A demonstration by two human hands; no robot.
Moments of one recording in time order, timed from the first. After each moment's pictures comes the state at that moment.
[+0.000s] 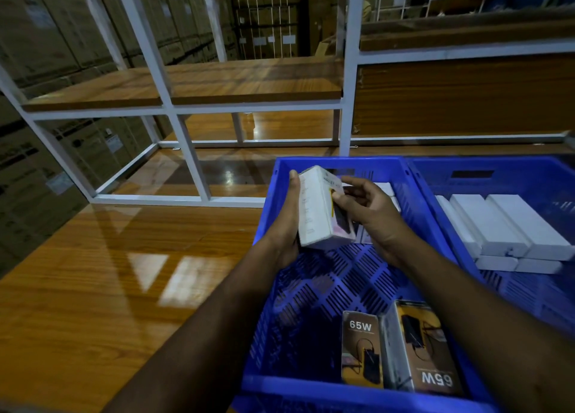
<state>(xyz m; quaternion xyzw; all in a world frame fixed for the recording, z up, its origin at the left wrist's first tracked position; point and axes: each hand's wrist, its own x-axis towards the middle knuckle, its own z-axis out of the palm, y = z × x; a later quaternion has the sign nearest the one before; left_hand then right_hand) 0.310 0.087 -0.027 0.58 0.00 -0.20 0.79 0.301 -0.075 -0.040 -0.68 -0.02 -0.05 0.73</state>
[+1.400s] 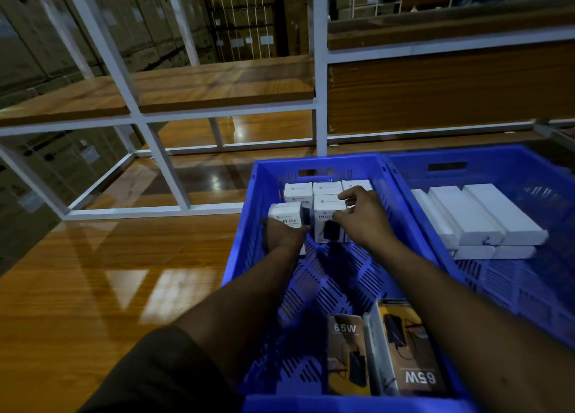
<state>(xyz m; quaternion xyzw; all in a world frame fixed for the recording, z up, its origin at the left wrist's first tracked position) 0.415 0.056 -0.168 0.83 0.19 0.01 0.53 0.311 -0.096 -0.051 -0.88 0.12 -0.12 0.45</state>
